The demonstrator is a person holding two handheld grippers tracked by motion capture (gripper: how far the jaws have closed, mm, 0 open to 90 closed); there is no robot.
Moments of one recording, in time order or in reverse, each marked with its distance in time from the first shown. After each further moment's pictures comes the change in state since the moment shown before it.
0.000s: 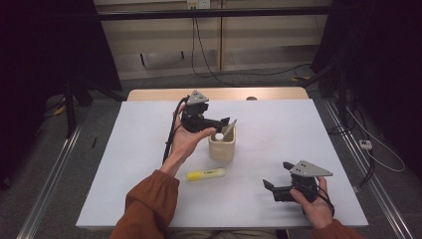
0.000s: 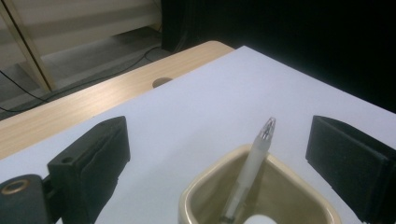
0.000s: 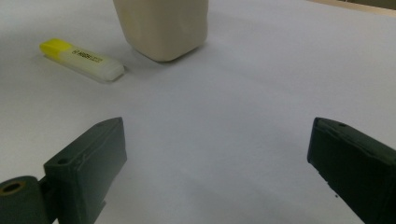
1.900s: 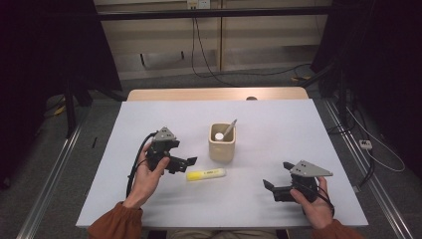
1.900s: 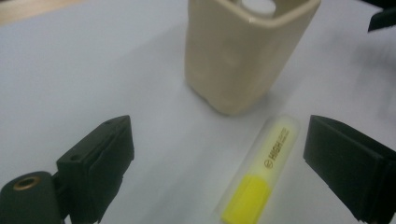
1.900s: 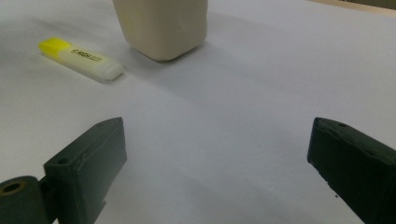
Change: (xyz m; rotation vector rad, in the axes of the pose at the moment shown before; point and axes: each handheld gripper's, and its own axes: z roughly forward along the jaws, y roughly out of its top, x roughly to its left) left arm 0.008 -0.095 -0.077 0.204 -0.067 -0.023; right arm 0.000 0.000 0.000 0.002 -0.003 0.000
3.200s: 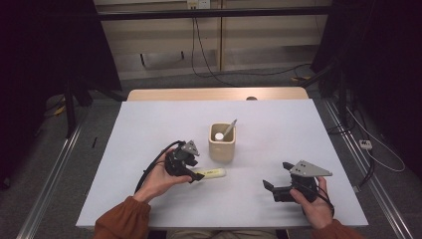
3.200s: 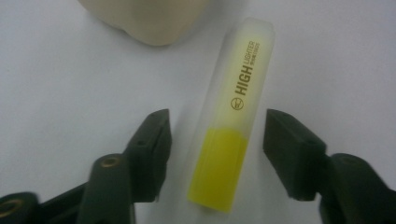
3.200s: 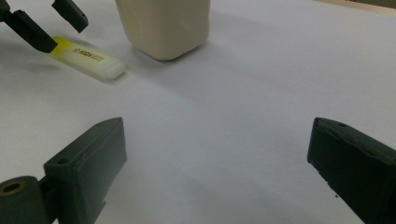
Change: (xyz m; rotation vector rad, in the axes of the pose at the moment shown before) left arm -0.016 -0.006 0.044 0.335 -0.159 0.238; right arm 0.000 0.000 0.001 0.002 0.007 -0.002
